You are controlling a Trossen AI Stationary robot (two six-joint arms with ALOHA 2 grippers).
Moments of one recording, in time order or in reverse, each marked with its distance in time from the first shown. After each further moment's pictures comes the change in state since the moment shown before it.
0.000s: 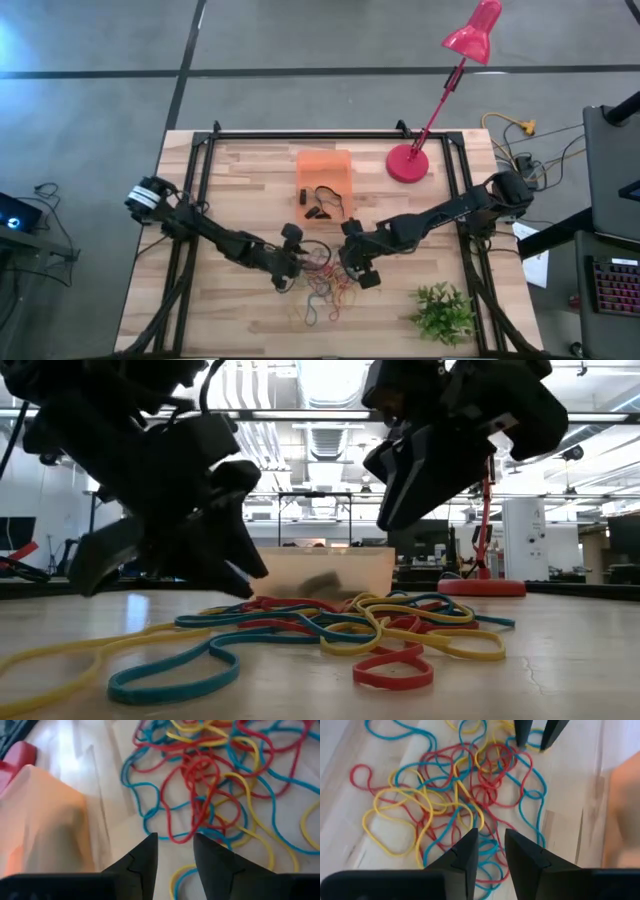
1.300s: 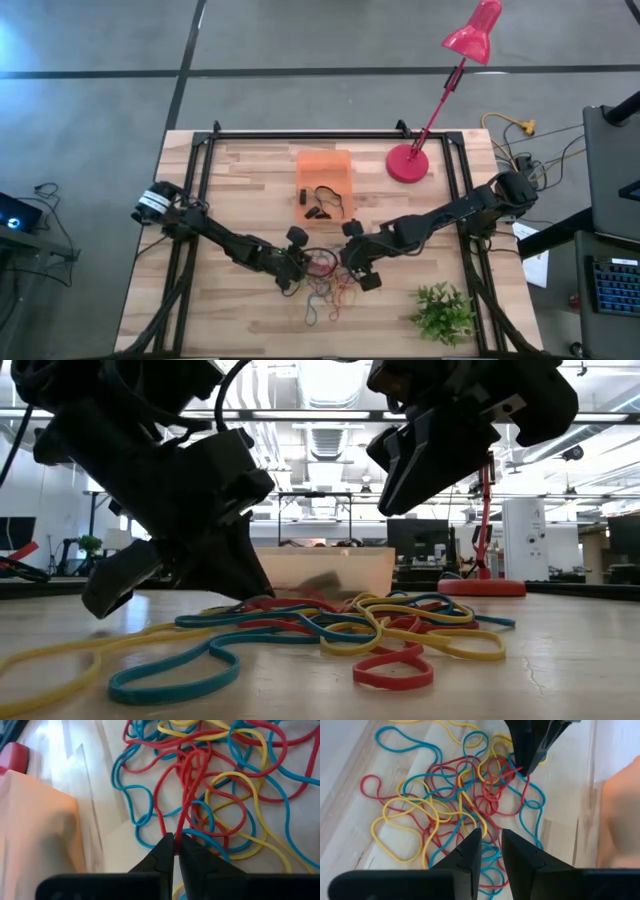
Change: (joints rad) left arm 0.002 0.079 0.059 -0.010 -0.020 0.027; right arm 0.022 -0.029 -0.013 0.022 0.026 0.009
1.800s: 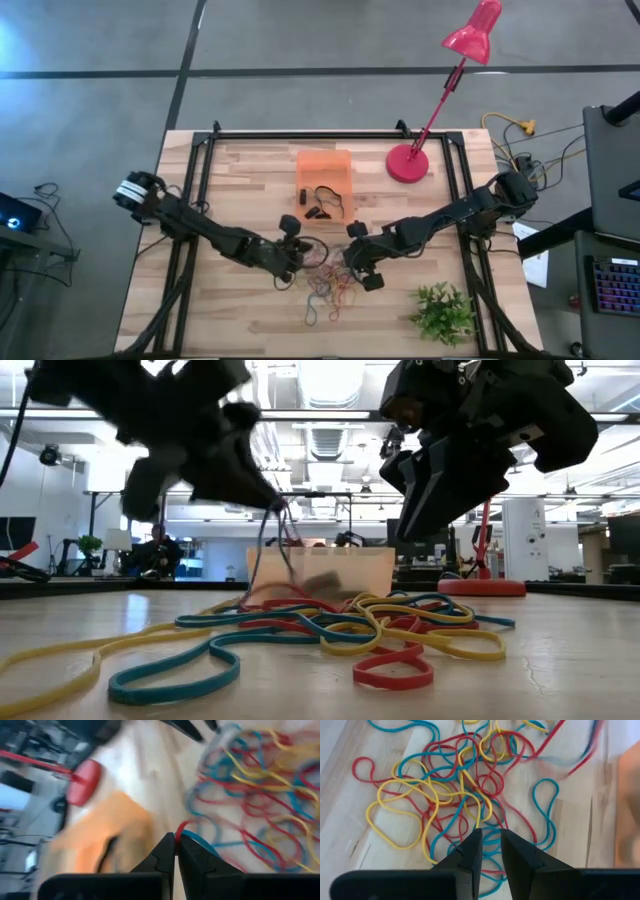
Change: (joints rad) left arm 0.000 -0.218 -0.002 -0.044 -0.152 0.009; right arm 0.005 0.001 -0.072 0.042 0.000 0.049
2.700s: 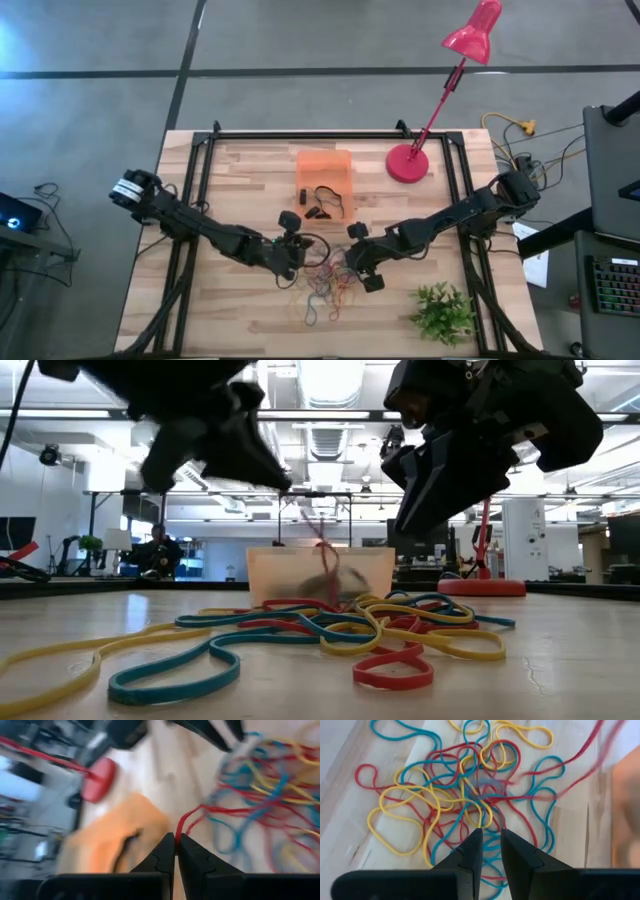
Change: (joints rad) left arm 0.001 -0.018 0.083 -0.112 -0.056 -0.022; right arm 0.017 -0.020 -0.036 0.069 0.026 -0.007
